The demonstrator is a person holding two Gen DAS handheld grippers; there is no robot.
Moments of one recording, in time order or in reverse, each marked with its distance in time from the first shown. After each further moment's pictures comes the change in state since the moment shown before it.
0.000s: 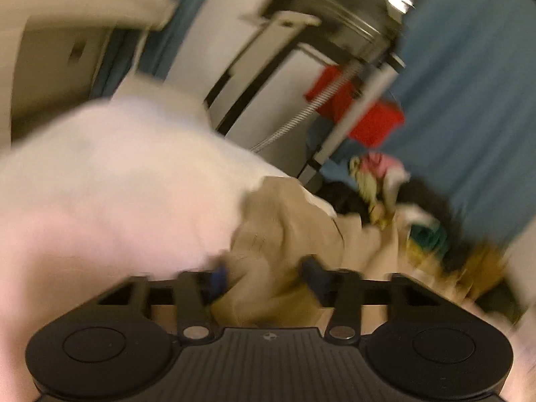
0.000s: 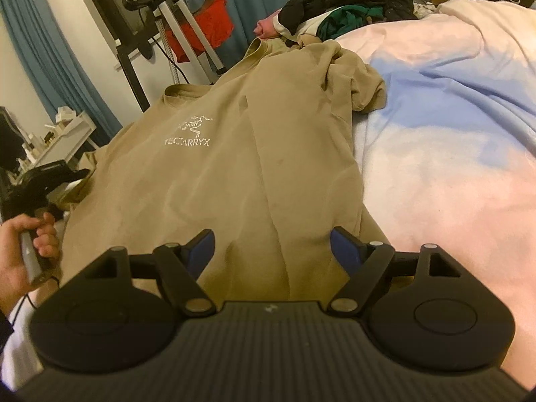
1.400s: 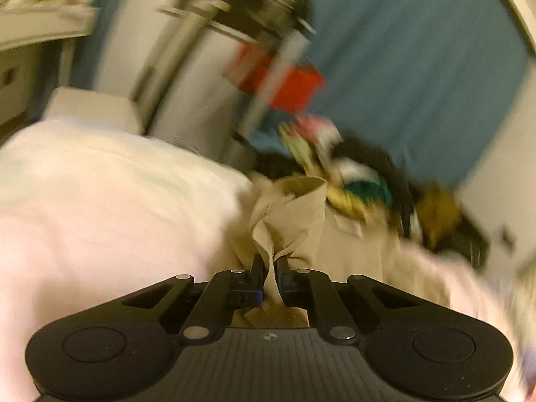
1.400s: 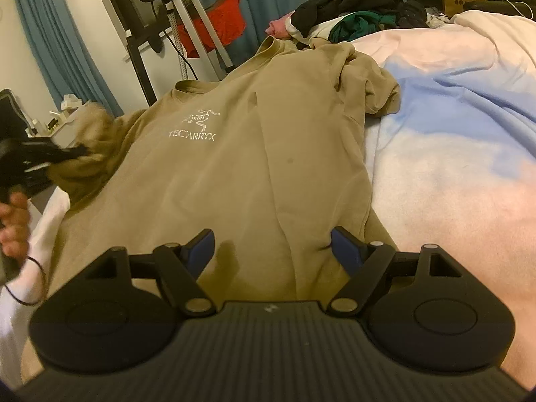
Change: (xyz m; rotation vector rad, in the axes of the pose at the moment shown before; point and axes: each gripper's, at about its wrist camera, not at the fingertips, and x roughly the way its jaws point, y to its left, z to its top) left arm -0.050 0.000 -0.002 -0.064 0.016 -0.195; right arm 0.008 0.005 -0.004 -0.062 -0.011 0.001
